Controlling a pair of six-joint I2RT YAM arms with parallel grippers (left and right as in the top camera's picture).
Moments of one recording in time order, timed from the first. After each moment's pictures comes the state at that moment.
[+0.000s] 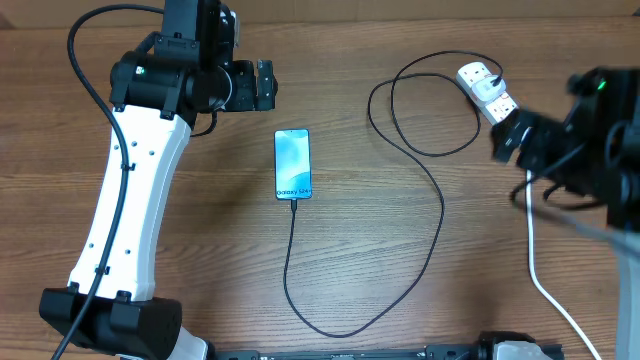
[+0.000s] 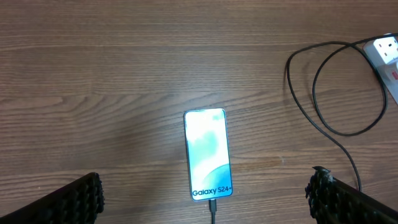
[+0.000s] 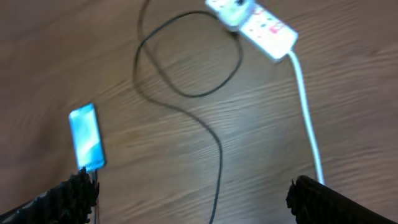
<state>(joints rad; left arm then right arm) -0.20 1.72 1.89 -1.15 0.08 -0.24 -0.04 1.28 1.70 -1.40 -0.08 0.31</state>
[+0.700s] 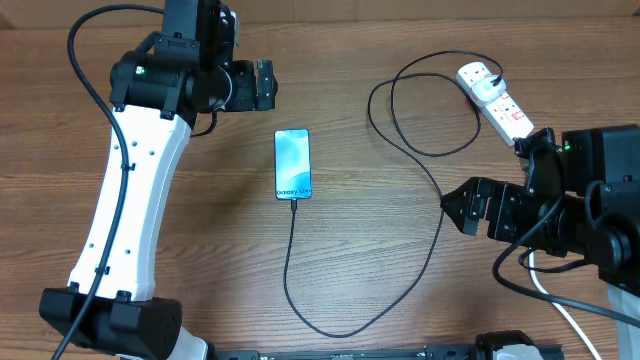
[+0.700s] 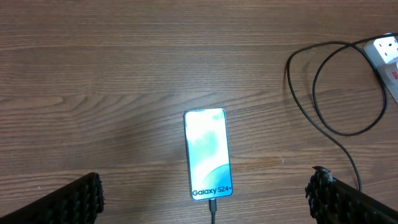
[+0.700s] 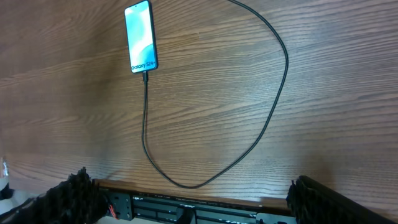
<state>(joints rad) -0.20 1.72 1.89 -1.15 0.08 -0.24 0.10 1.14 1.61 -1.61 -0.32 0.31</state>
